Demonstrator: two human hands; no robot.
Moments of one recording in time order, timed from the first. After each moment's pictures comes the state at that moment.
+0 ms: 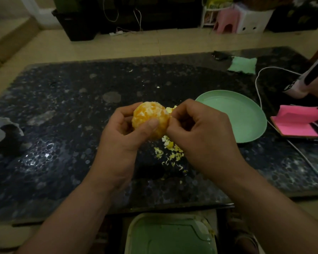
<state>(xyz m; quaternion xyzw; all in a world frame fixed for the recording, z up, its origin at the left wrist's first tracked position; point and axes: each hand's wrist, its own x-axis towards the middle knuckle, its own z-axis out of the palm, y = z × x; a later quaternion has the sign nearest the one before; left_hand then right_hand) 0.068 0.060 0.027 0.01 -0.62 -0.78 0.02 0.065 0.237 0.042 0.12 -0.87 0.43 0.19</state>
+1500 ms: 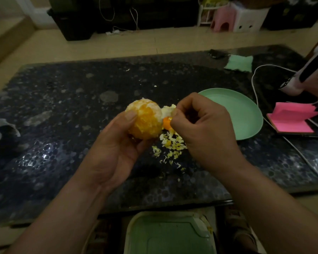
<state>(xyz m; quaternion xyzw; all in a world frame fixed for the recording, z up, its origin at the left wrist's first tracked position) 0.065 0.047 0.026 0.00 -0.48 -0.87 -0.11 0.062 0.241 0.040 0.10 -0.81 0.55 0.18</state>
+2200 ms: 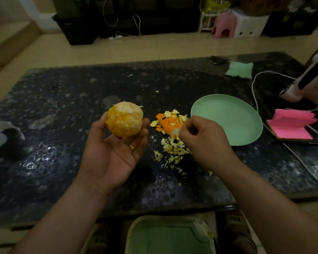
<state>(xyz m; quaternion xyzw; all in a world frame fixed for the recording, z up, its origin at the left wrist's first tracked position) 0.061 0.032 0.022 0.10 -0.31 -0.93 -0.16 0.038 0.262 -0.002 0.02 -0.89 0.45 0.07</state>
